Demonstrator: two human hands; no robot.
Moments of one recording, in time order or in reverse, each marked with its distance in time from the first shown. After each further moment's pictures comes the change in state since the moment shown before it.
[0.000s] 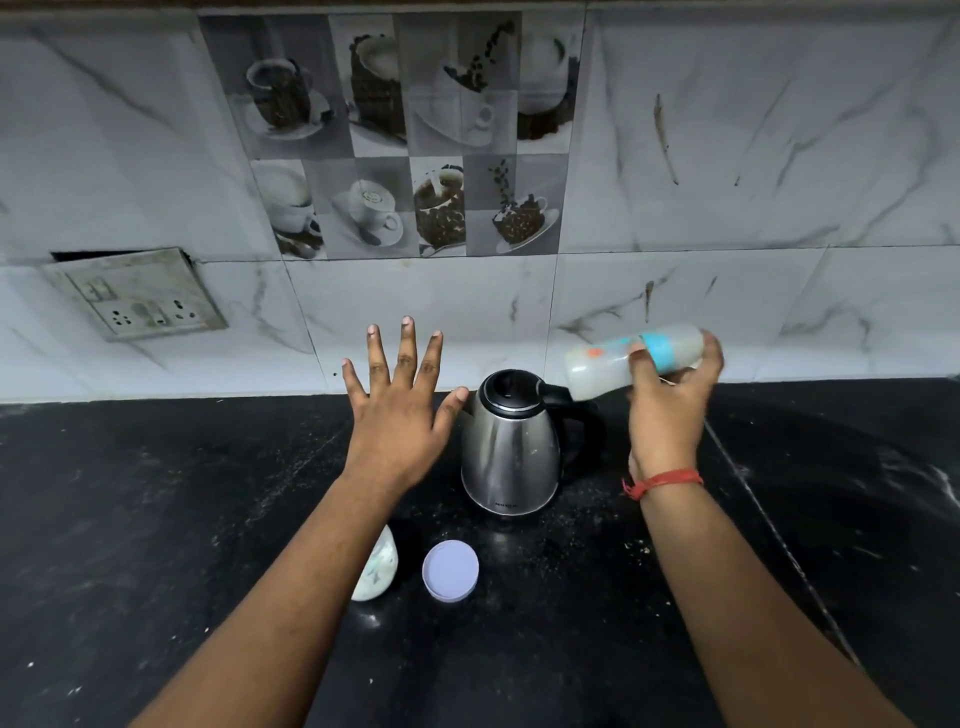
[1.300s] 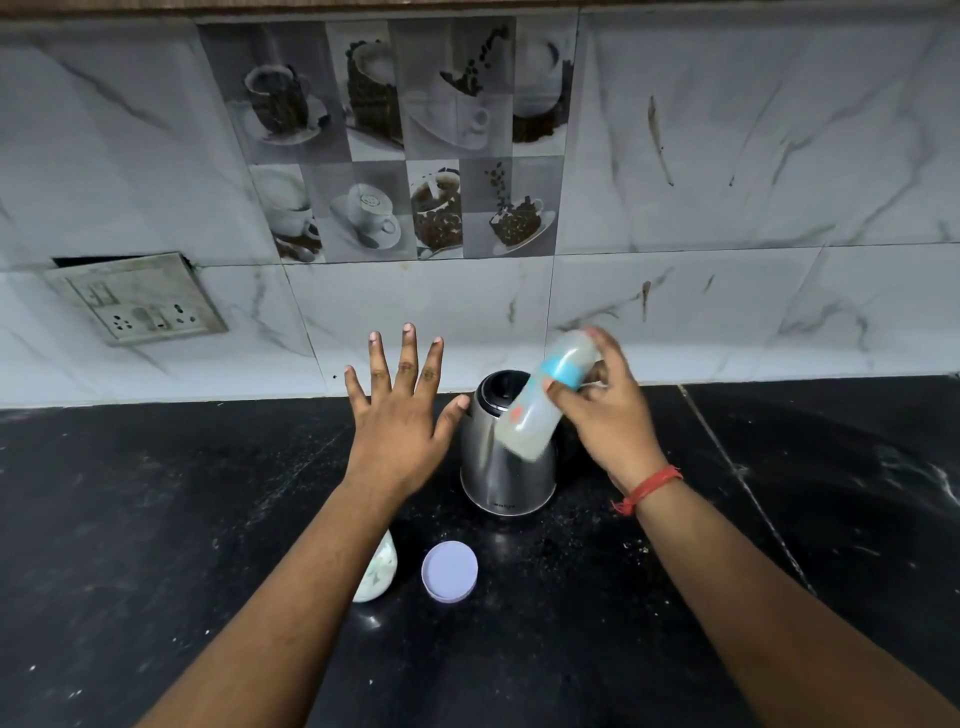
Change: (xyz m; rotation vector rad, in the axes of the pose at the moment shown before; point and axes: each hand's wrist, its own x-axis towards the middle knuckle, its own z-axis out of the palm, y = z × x) left_hand -0.007 0.002 0.003 -0.016 0.010 0.019; right_hand -0.019 0.004 0.011 -0.277 -0.426 -0.046
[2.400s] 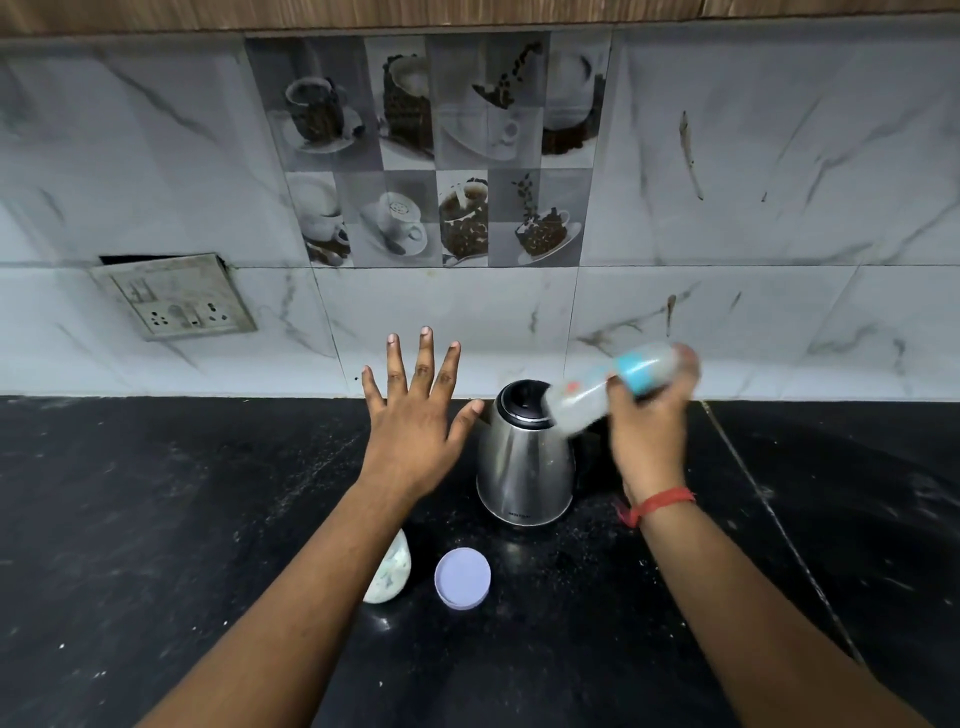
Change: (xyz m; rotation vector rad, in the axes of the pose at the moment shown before) left_hand 0.002 -0.003 -0.006 0.024 -0.006 -0.020; right_hand 0.005 -0.005 -0.003 0.108 0.197 0.022
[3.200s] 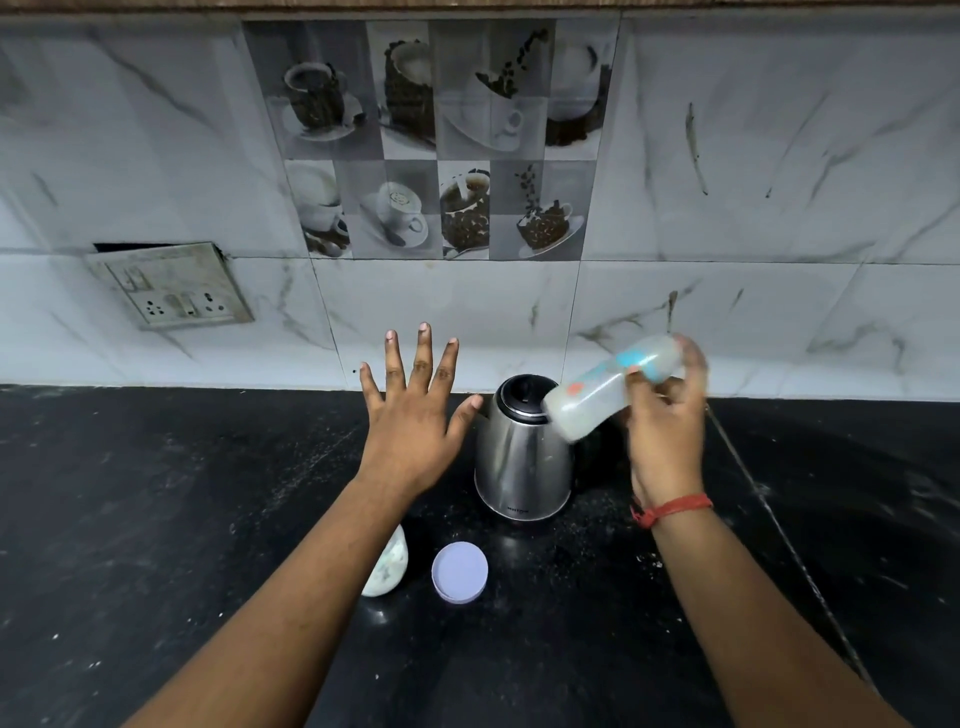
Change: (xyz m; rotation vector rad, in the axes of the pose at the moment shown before) left_hand 0.001 -0.002 0.006 0.004 -0.011 -0.017; right_hand -0.002 0.003 -0.008 0.121 -0.006 0.035
